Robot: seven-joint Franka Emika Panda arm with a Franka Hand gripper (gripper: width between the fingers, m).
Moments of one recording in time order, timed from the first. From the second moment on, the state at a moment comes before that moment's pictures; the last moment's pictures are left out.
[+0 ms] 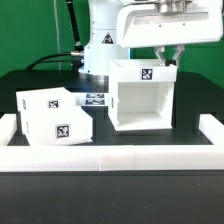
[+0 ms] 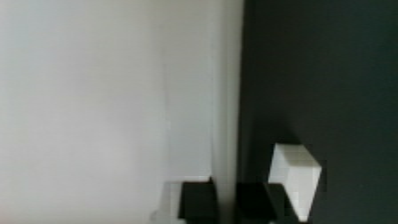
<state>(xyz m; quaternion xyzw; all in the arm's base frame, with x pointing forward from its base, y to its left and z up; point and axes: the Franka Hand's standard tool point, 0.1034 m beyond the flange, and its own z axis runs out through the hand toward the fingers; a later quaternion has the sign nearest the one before) 0.484 0.091 0.106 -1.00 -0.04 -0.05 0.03</state>
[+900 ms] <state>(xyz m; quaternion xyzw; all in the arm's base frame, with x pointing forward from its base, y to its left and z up) 0.570 0.103 0.108 -0.99 -0.04 -0.09 0.04</state>
